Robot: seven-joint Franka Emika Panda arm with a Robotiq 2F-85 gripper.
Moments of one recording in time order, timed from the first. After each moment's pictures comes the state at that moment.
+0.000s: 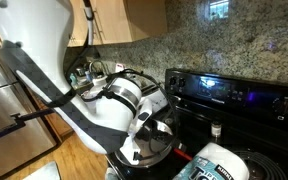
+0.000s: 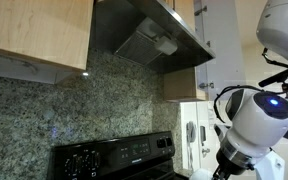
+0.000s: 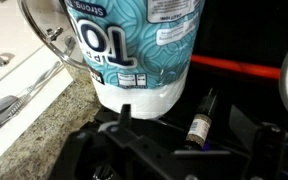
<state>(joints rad) -0.12 0.41 -0.02 -2.31 -2.06 2.67 1.83</state>
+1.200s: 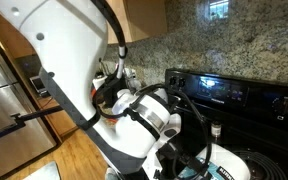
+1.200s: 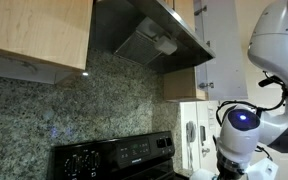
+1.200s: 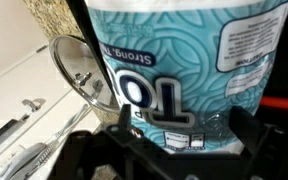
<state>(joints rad) -0.20 0.58 -0.08 -2.16 -1.82 2.68 1.65</state>
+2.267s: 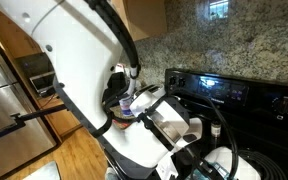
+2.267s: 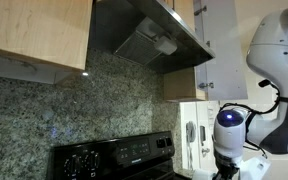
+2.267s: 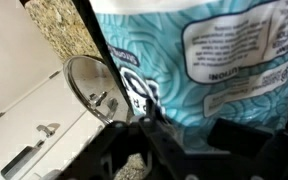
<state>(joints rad) -0.28 0.64 -0.08 -2.07 -1.63 2.69 1.50</state>
